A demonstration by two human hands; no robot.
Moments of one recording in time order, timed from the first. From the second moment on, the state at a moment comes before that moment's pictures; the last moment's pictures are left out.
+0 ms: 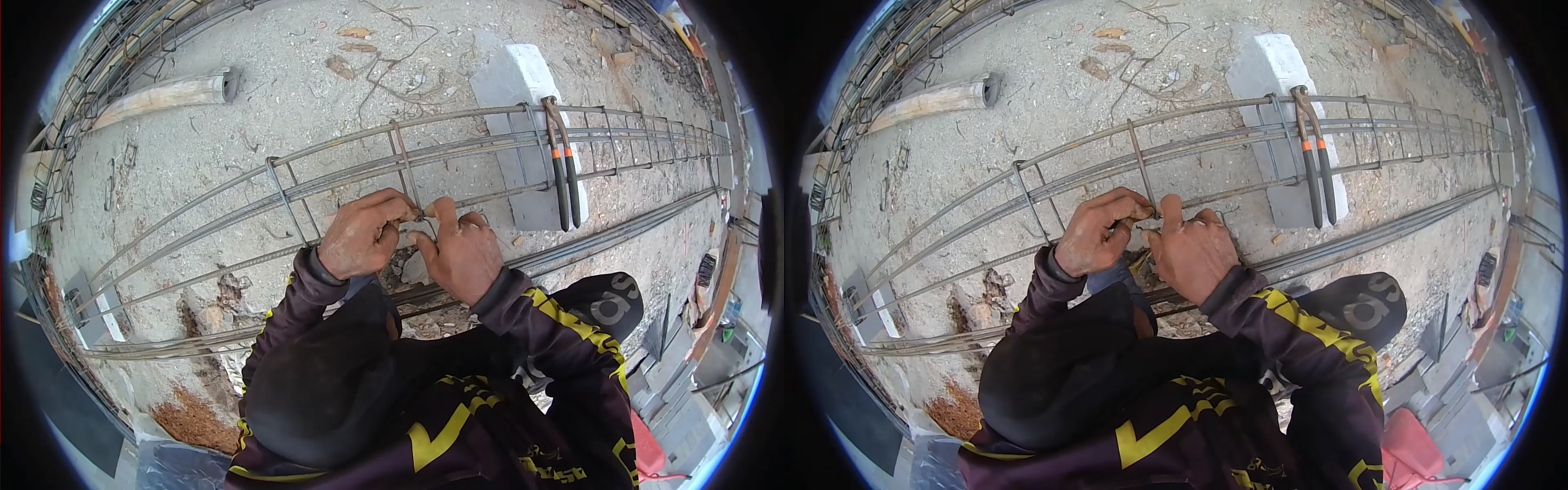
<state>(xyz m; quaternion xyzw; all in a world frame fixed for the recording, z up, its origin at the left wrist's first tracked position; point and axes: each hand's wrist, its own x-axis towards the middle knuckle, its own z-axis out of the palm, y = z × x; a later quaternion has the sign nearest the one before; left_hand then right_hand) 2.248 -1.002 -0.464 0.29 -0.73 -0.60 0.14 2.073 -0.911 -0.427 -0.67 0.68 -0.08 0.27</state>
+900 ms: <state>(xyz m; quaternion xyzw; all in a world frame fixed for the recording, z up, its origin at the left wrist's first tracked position) 2.236 -1.025 -0.488 0.38 -0.64 -0.67 -0.02 2.079 -0.922 -0.419 -0.68 0.69 -0.04 0.22</state>
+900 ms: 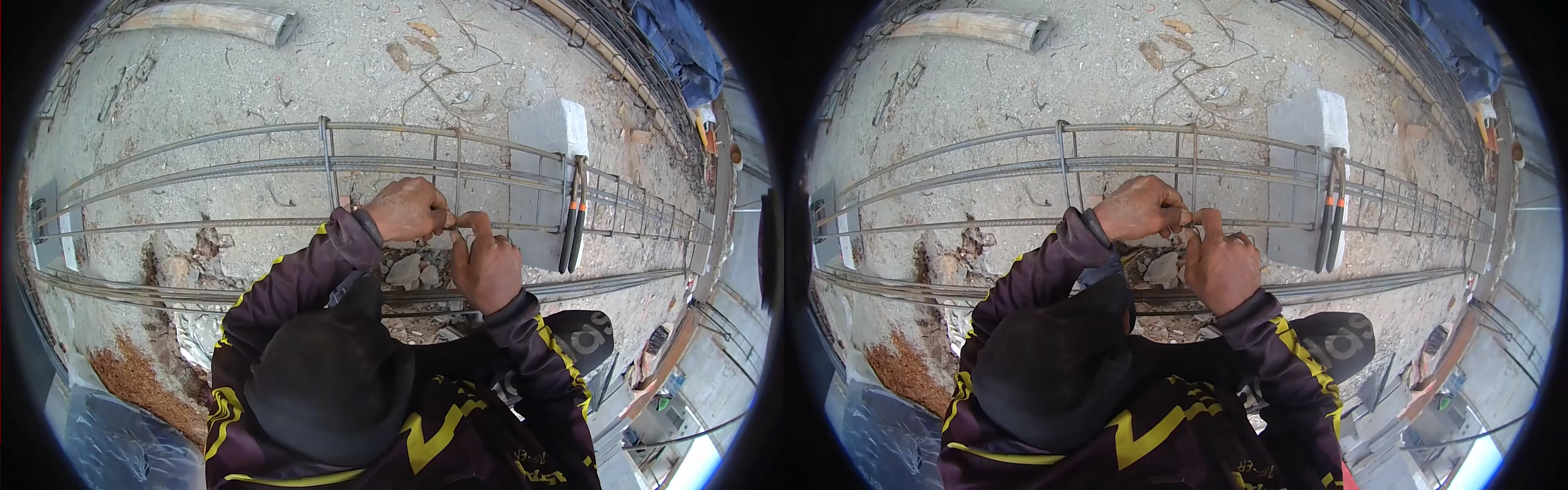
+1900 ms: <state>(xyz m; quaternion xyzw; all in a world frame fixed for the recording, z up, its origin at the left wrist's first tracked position) 2.237 -1.014 -0.510 0.34 -0.72 -0.60 0.13 2.047 -0.940 -0.418 -0.45 0.75 -0.10 0.46</state>
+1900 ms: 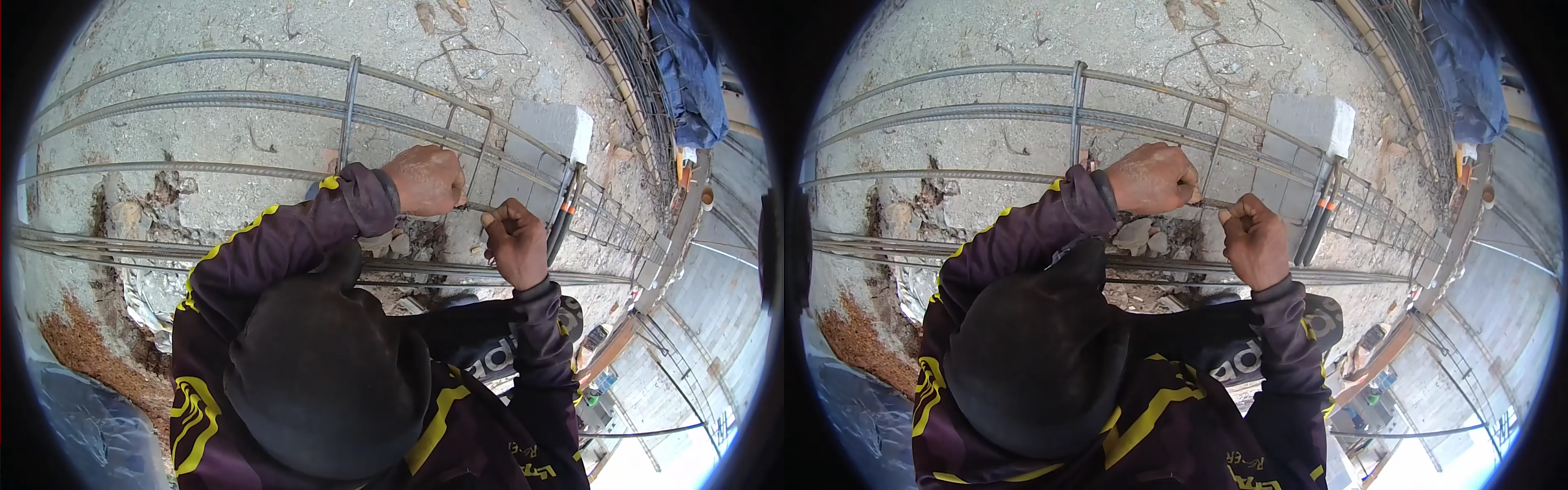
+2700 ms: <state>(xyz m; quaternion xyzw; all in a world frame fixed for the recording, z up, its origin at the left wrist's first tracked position) 2.219 -1.022 -0.509 0.37 -0.72 -0.59 0.05 1.886 -0.919 -0.405 -0.31 0.88 -0.06 0.35</state>
